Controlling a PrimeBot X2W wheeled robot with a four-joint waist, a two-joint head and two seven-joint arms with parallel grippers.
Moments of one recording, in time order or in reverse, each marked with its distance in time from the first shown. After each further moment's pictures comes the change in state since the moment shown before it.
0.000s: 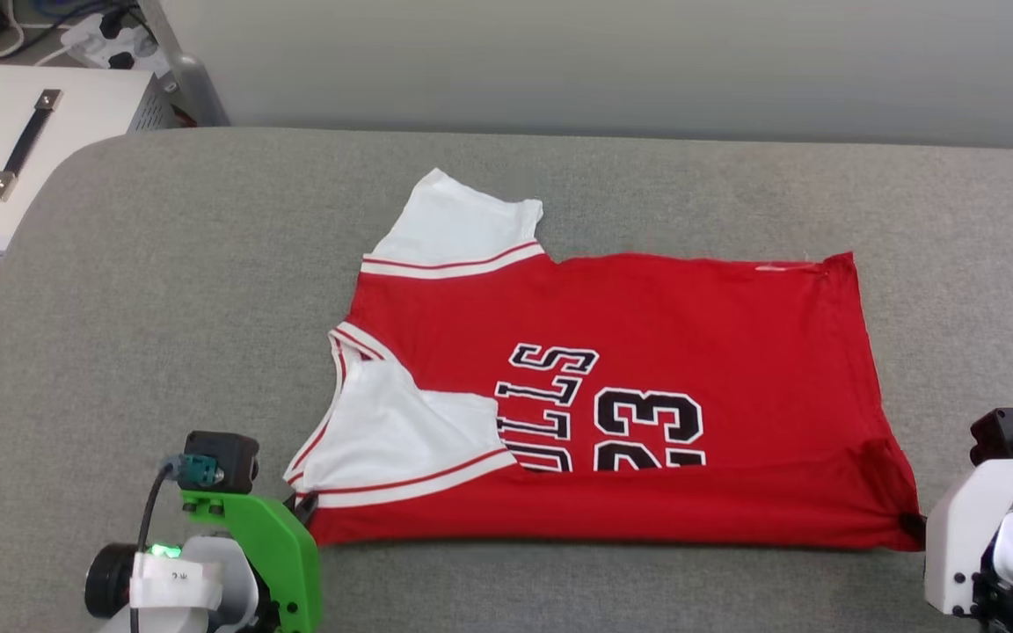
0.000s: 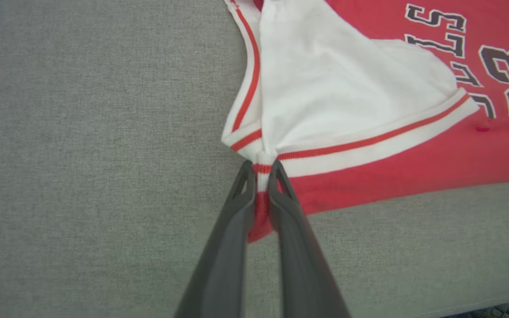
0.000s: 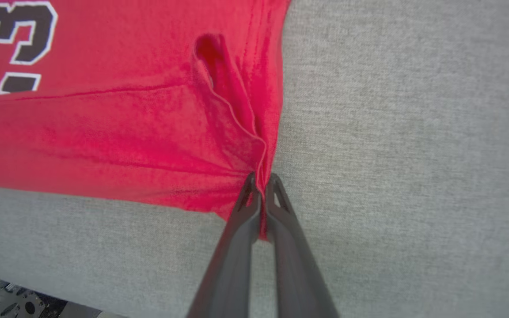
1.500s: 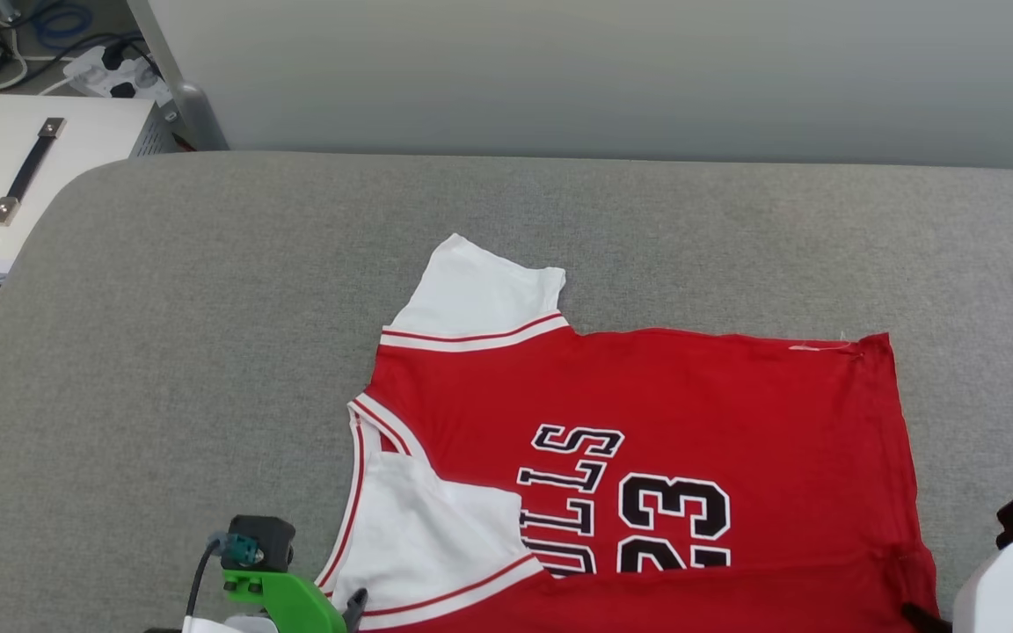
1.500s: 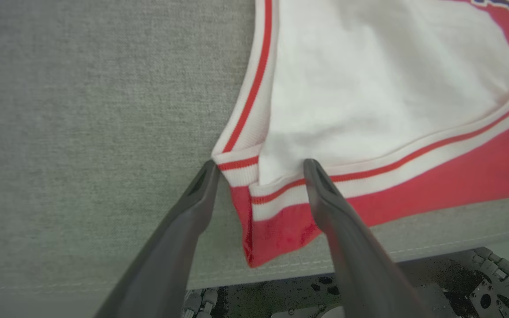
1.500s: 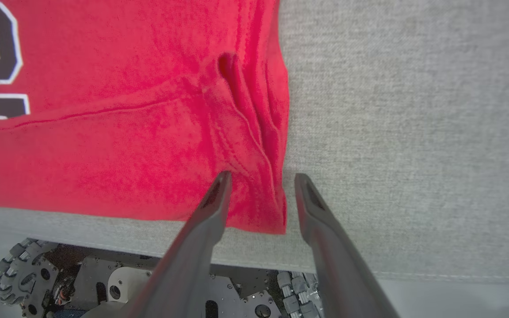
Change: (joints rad) left arm 0.083 -0.072 -0.079 0.138 -0.037 -0.054 -0.036; right arm 0.180 -0.002 -0.057 -0.062 0.060 0.000 0.058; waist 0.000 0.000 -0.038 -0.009
